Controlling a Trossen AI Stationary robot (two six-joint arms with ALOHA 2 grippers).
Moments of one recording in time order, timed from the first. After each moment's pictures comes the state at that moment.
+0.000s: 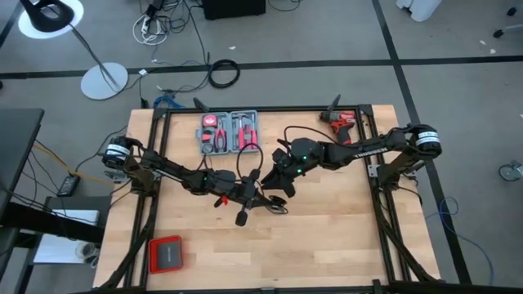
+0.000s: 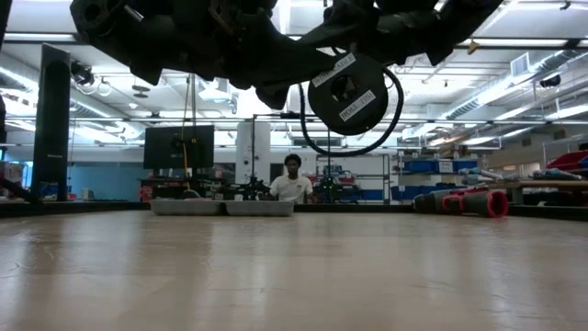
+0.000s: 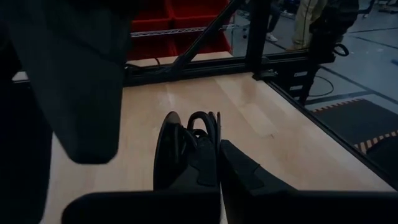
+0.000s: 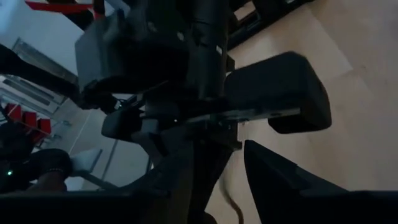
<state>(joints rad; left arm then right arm) -0.16 1.68 0.75 0.73 0.10 0.02 -0.04 1.55 0.90 0.30 -0.38 0.57</state>
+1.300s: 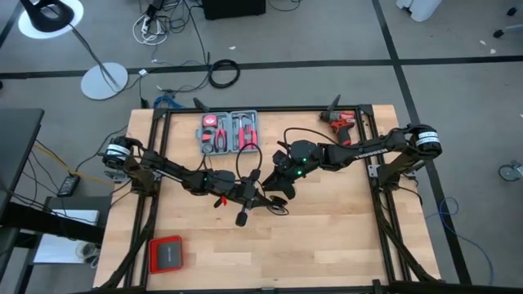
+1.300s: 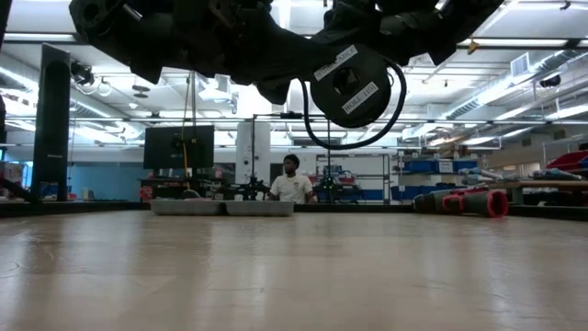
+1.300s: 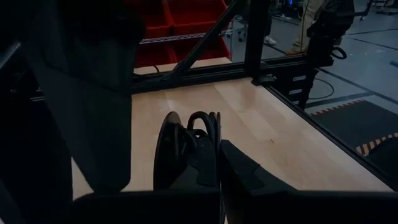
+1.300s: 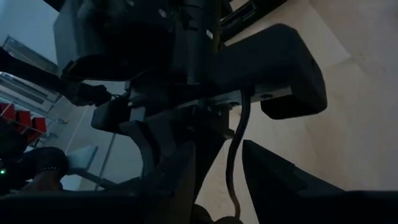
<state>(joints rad) -0.17 1.68 0.75 0.76 0.10 0.04 -0.03 1.55 0.90 0.27 -0.36 0.58</state>
